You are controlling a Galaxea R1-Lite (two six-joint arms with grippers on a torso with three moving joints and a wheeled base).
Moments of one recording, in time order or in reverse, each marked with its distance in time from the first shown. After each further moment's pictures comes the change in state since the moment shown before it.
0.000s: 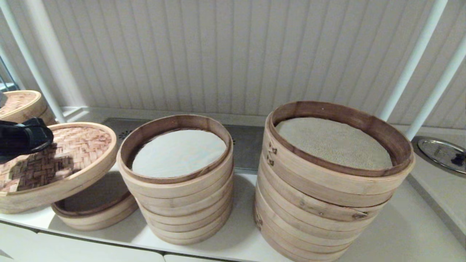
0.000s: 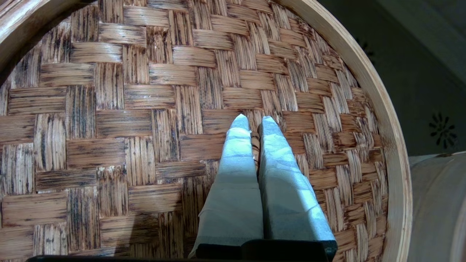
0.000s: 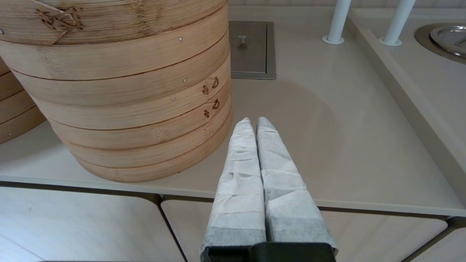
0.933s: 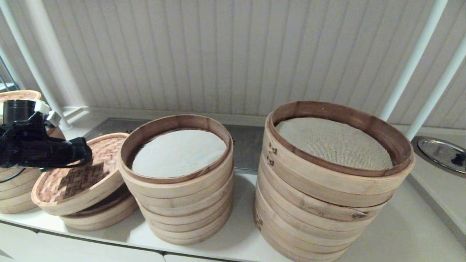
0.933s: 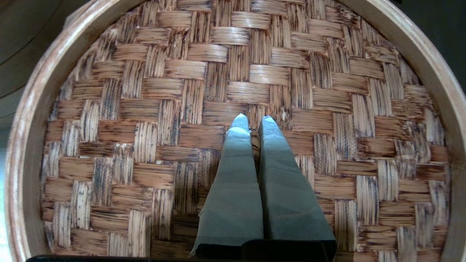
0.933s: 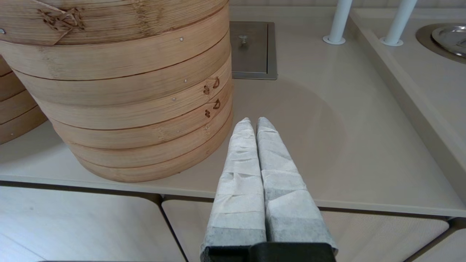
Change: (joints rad) left arm -0.102 0.200 0.060 -0.170 -0.017 0.084; right arm 0.000 0.000 0.000 0.000 0.000 0.000
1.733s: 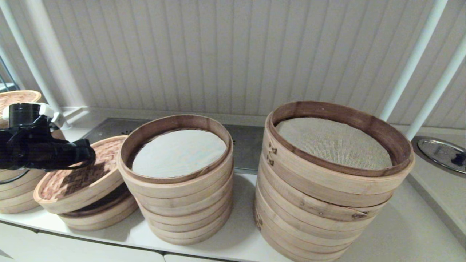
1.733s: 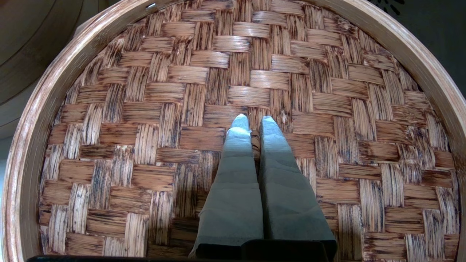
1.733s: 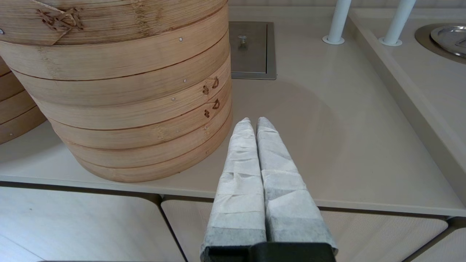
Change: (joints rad) left arm 0.001 0.030 0.015 -0.056 0.004 0.013; right arm 0.000 0.000 0.000 0.000 0.000 0.000
